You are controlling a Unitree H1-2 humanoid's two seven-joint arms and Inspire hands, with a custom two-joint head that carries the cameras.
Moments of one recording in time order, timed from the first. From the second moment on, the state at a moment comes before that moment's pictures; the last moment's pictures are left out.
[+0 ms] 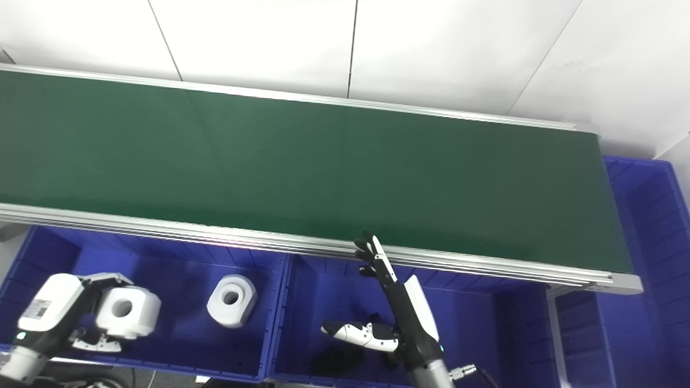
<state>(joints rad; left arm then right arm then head) 0.20 0.69 -0.64 0.56 0.55 -0.45 0.71 0.48 -0.12 0.29 -0.17 -0.31 -0.26 0.06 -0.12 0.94</state>
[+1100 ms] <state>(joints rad) 0.21 0.59 -0.61 0.00 0.15 -0.46 0.21 0.52 -0.09 0.30 -0.18 -0.36 -0.26 0.06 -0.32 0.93</state>
